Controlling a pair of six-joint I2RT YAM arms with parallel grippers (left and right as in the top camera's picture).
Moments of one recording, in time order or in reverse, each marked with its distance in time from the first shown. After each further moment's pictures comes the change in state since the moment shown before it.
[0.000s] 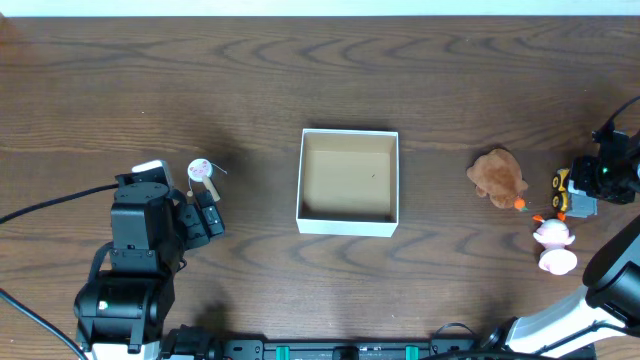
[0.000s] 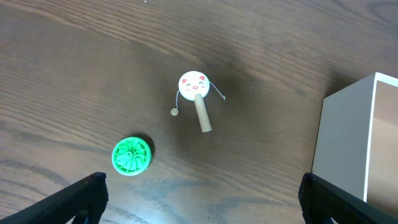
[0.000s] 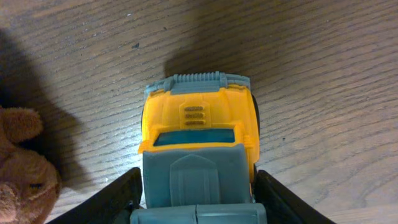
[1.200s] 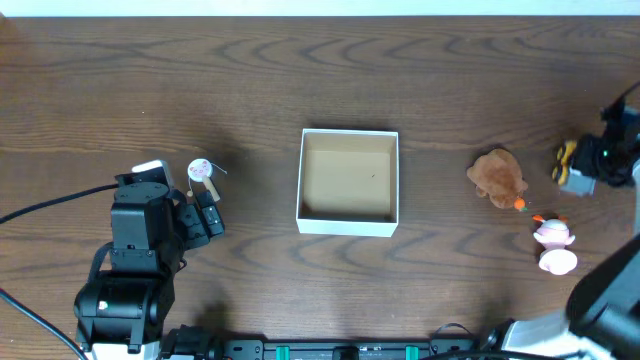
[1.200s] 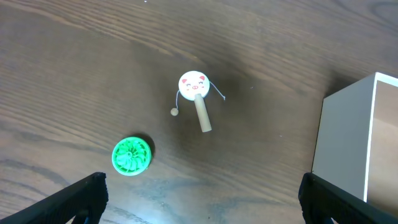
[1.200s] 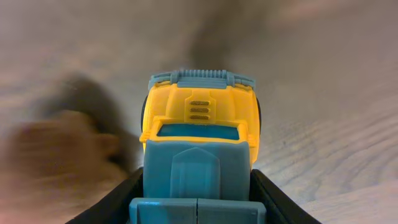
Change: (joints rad) left arm 0.000 0.000 0.000 0.000 0.000 0.000; right arm 0.114 -0.229 -0.001 0.010 -0.007 0.169
